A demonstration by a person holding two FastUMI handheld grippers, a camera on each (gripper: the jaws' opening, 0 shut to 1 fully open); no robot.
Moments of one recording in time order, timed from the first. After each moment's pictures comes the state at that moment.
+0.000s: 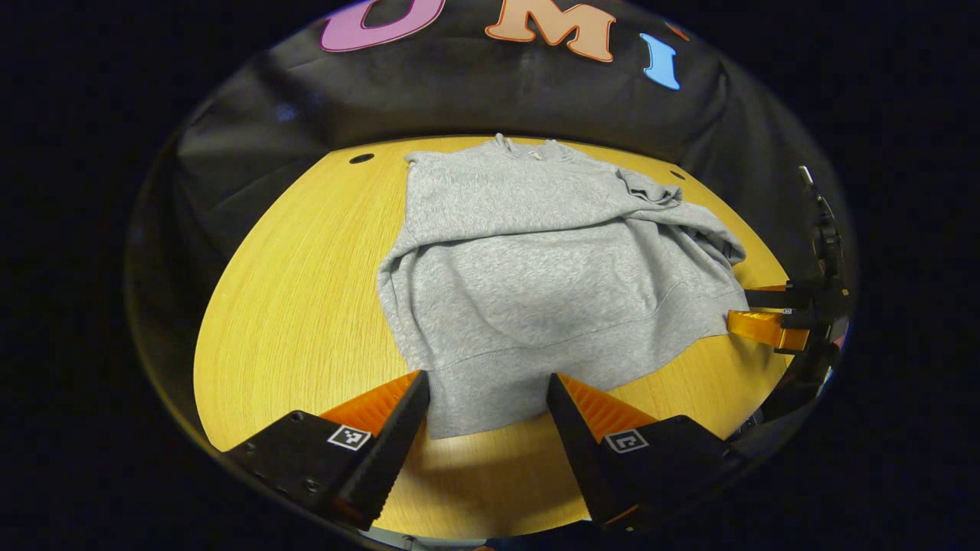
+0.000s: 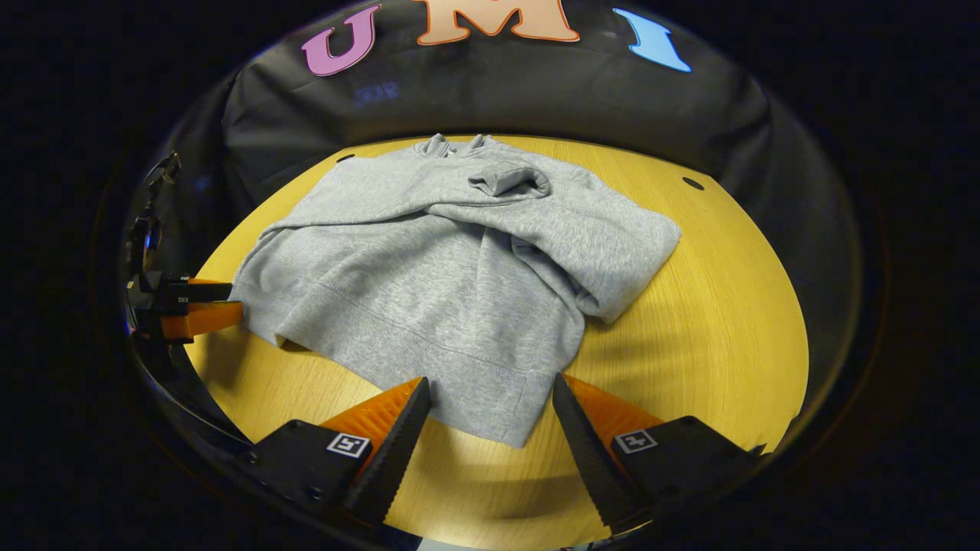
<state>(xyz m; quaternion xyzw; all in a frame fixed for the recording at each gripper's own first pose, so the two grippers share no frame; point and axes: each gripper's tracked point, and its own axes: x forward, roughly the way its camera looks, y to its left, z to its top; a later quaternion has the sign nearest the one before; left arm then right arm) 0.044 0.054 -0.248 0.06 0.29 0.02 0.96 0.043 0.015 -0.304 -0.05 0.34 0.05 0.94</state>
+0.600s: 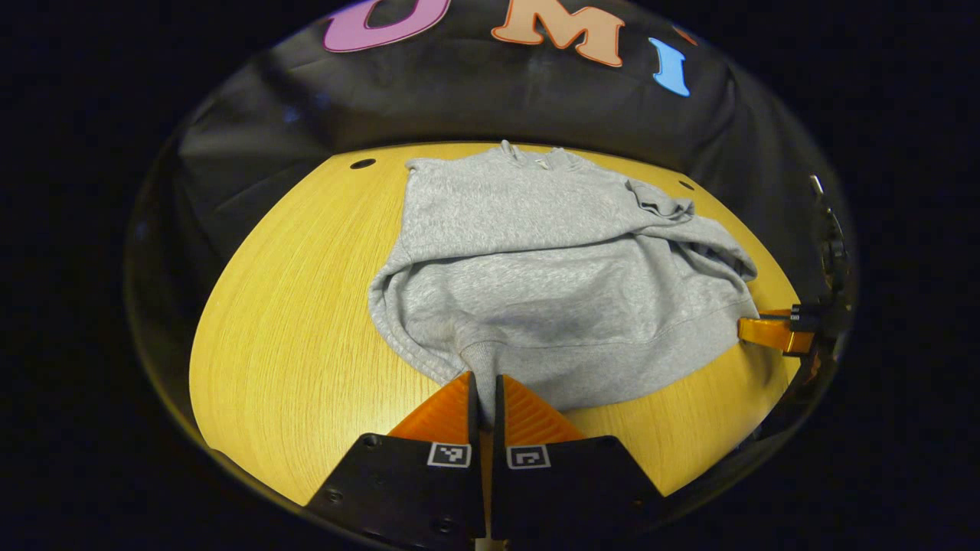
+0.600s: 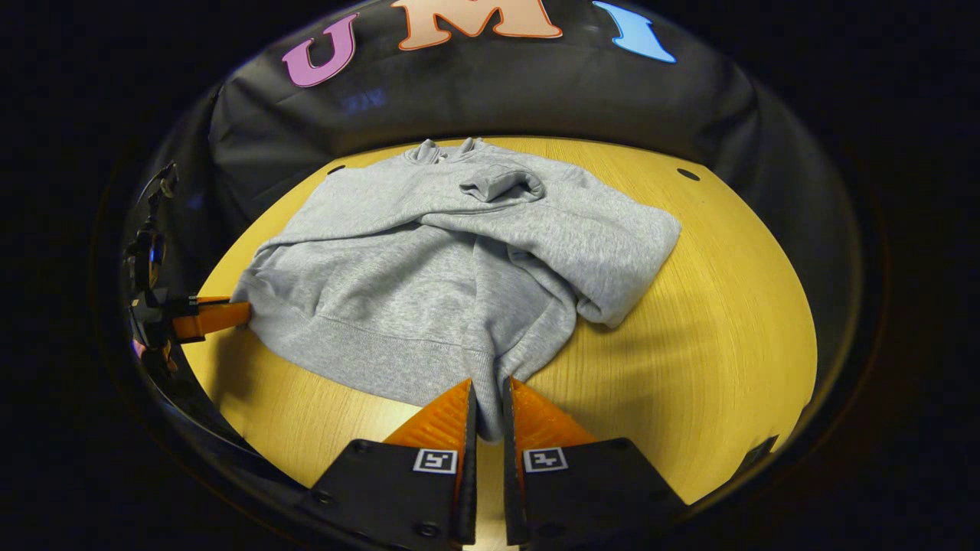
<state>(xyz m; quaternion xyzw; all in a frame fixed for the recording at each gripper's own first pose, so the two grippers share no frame) 0.065 0.051 -0.240 0.03 0.27 0.03 0.96 0.052 0.019 -0.303 -0.03 0.34 0.04 0.94</state>
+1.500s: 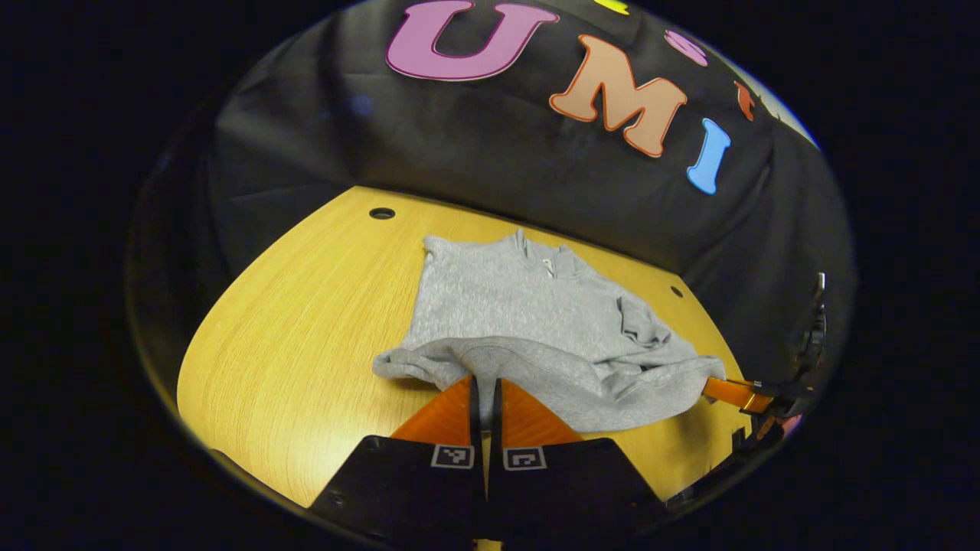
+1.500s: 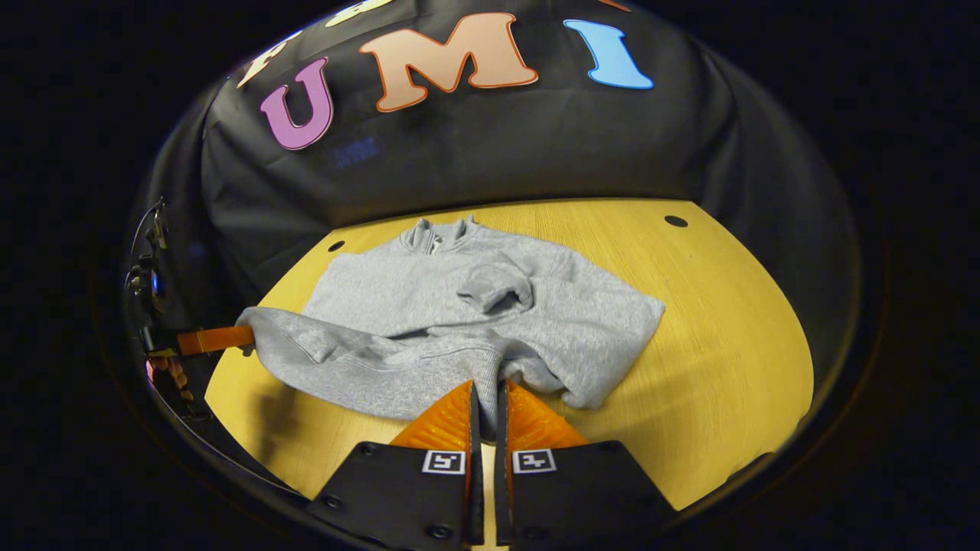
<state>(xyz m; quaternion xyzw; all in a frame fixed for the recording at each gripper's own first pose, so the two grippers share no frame) 0.108 0.048 -0.121 -0.08 0.16 0.02 0.98 0.114 0.025 -0.206 0.03 0.24 0.04 0.97</state>
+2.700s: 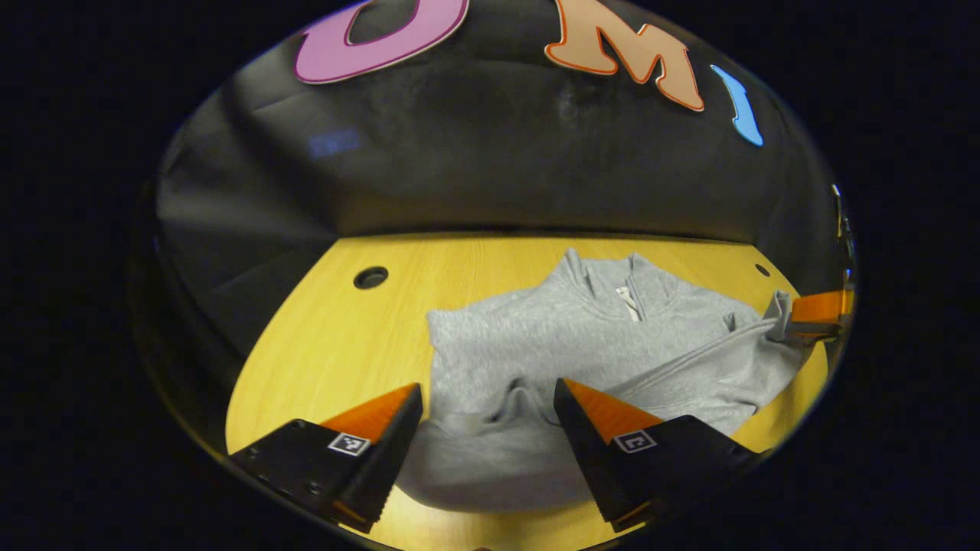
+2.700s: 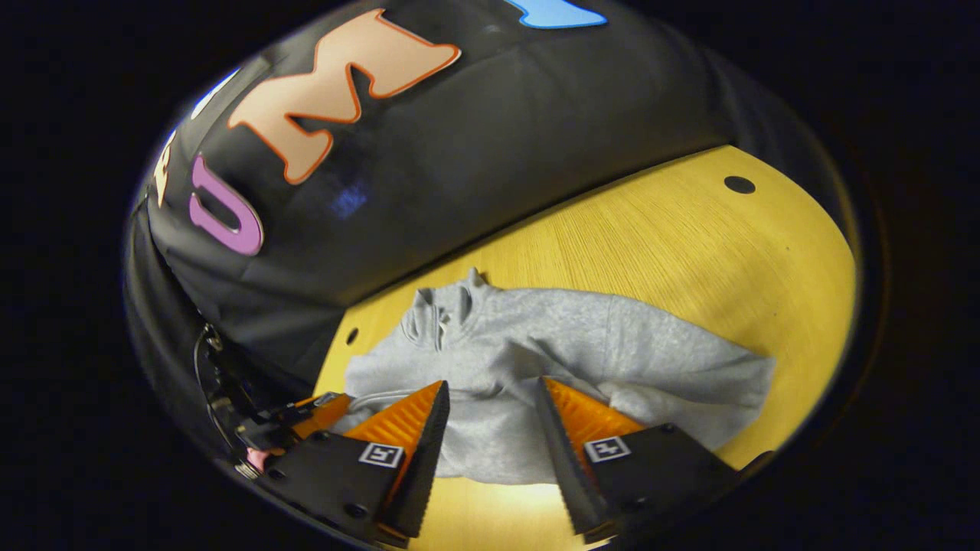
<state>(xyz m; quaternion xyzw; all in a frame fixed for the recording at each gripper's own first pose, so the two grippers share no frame) 0.284 0.124 -0.097 0.08 0.17 0.11 0.98 0.288 0.045 -0.161 0.24 0.25 0.08 0.93</state>
